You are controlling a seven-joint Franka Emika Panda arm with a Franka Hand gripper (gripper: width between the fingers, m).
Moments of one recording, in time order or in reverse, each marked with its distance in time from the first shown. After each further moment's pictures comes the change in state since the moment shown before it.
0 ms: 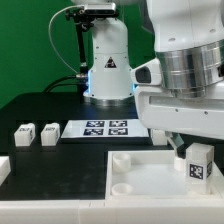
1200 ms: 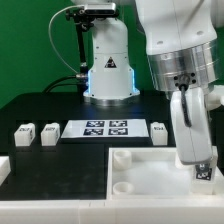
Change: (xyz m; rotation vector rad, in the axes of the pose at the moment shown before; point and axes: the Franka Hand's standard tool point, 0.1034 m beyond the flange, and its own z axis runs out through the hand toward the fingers) arm -0.002 -0.002 0.002 0.059 -0.033 1.236
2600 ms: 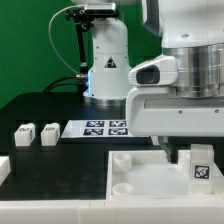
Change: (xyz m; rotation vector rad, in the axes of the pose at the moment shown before) arm 0.001 -0.001 0.001 -0.068 0.120 -1.470
